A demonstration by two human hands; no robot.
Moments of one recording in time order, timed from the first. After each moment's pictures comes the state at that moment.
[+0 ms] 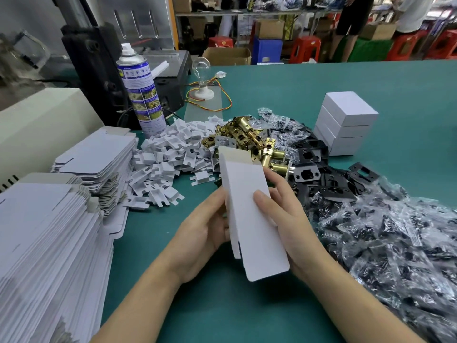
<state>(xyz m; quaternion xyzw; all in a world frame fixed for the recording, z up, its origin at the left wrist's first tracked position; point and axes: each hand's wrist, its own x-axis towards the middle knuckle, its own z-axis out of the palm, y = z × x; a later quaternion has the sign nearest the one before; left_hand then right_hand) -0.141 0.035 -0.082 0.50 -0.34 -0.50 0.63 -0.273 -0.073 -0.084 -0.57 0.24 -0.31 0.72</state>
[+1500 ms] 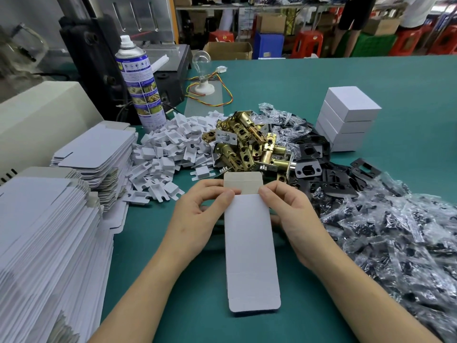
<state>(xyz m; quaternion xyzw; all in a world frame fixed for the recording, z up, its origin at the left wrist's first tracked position) -0.127 0.033 -0.090 0.65 -0.39 -0.25 0.61 -0.278 -0.087 -0.088 -0.62 0.27 -0.27 0.69</state>
